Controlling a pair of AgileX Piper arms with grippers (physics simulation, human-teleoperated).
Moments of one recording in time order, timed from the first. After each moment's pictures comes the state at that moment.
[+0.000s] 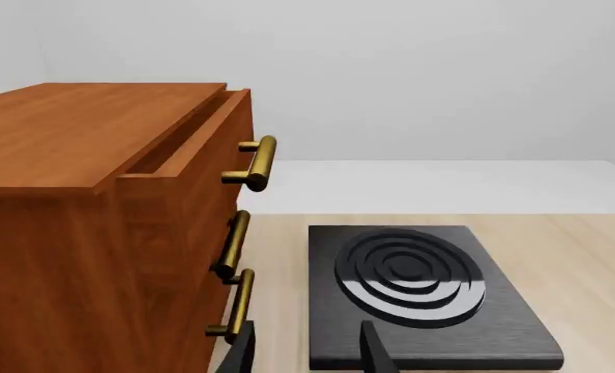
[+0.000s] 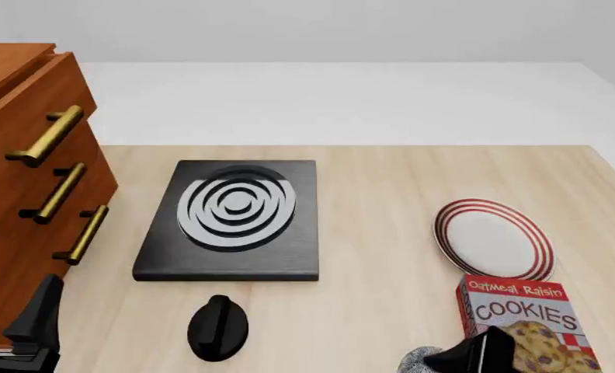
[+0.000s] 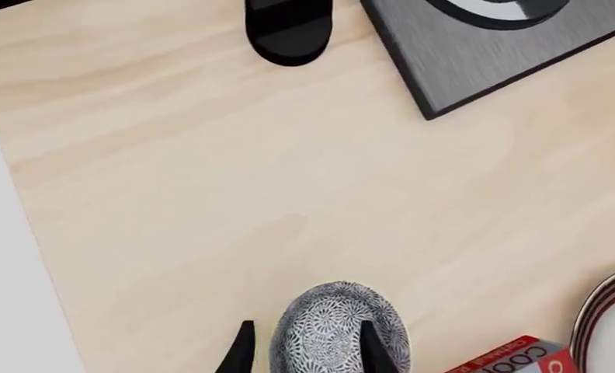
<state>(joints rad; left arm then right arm) 0.00 0.00 0.00 0.00 0.00 0.96 0.74 -0.26 0.45 -0.20</state>
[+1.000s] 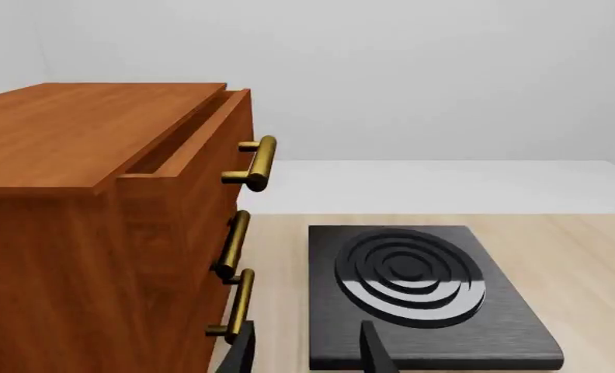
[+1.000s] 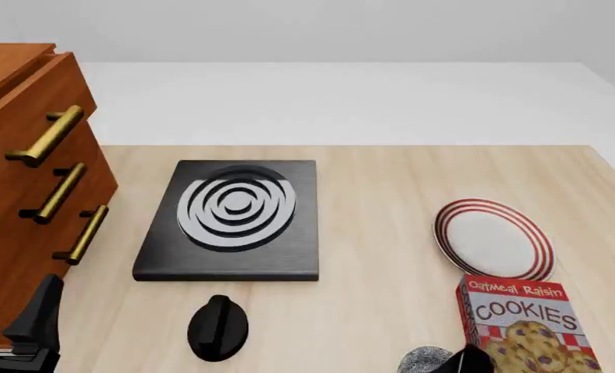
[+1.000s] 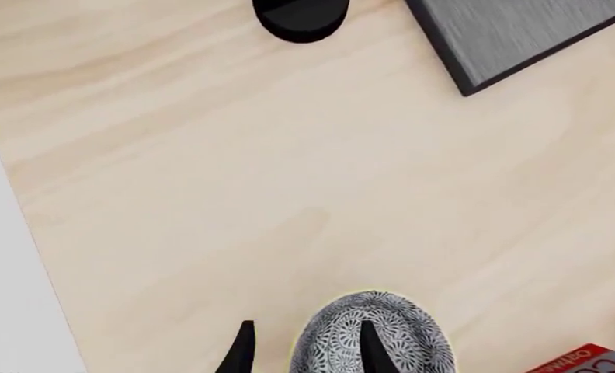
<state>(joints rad) 0.00 0.00 0.00 0.00 0.00 1.02 0.90 -0.17 0.23 -0.09</state>
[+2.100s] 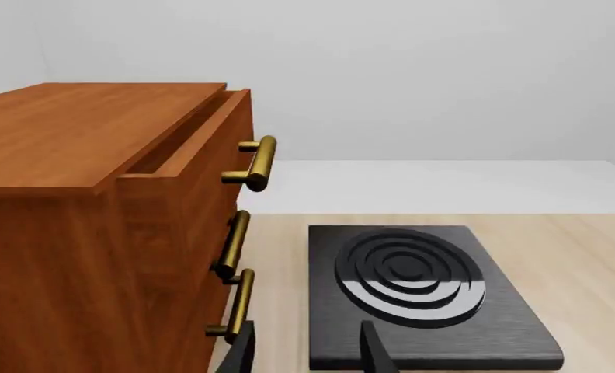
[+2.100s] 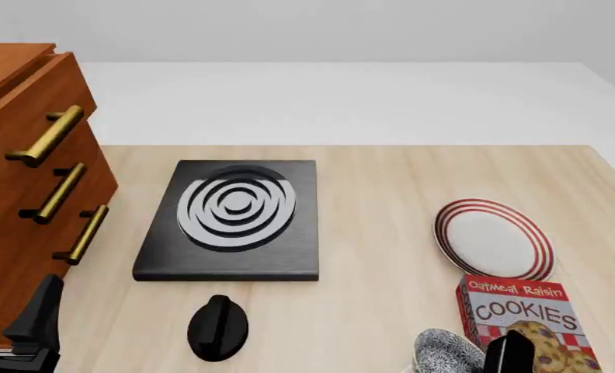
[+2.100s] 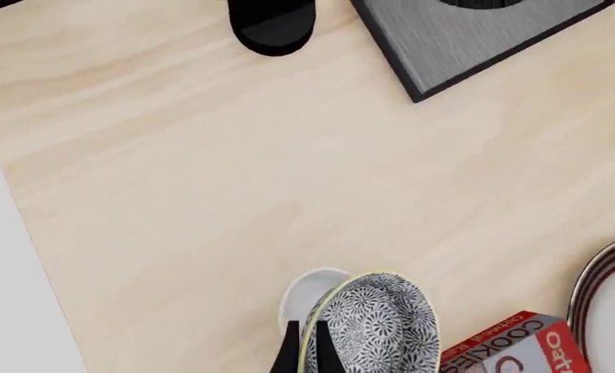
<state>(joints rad) 0.00 0.00 0.00 0.00 0.00 0.93 0.66 -0.24 0.50 -0.18</state>
